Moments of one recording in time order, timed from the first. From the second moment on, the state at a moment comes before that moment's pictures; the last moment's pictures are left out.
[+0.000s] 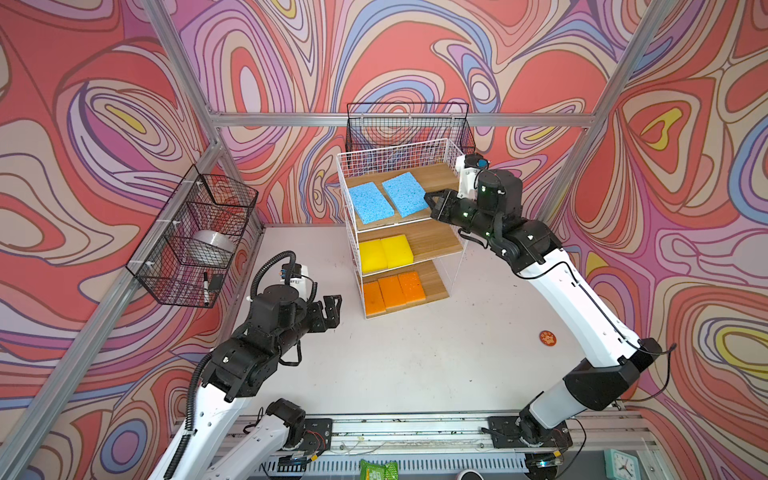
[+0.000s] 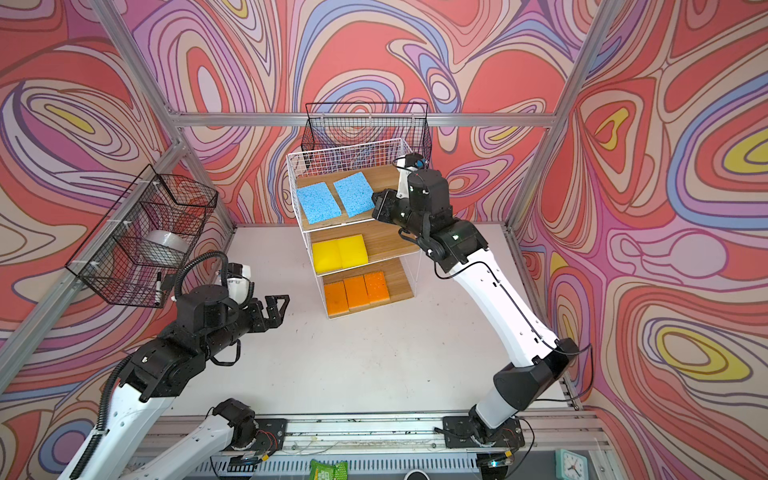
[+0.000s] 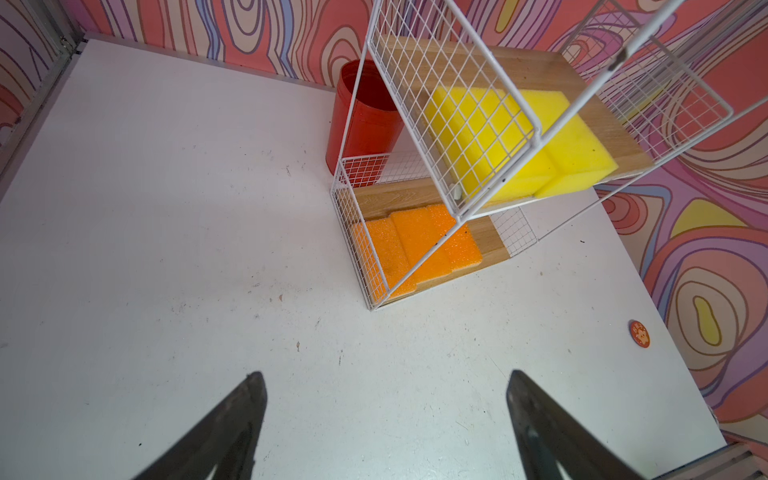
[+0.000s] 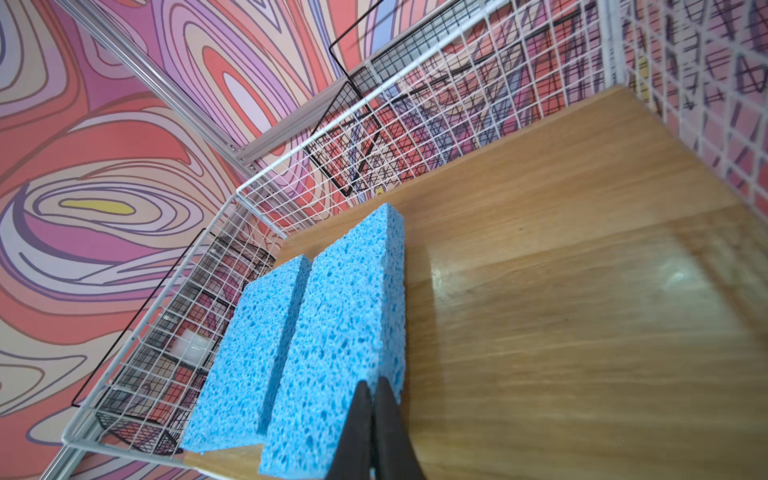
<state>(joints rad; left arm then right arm) -0.44 0.73 1.04 -0.86 -0.09 -0.47 0.55 1.59 1.93 -0.55 -0.05 0.61</state>
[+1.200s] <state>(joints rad) -0.44 0.72 1.04 -0.86 -0.10 -0.46 0.58 1.63 1.92 -0.50 -0.11 0.63</state>
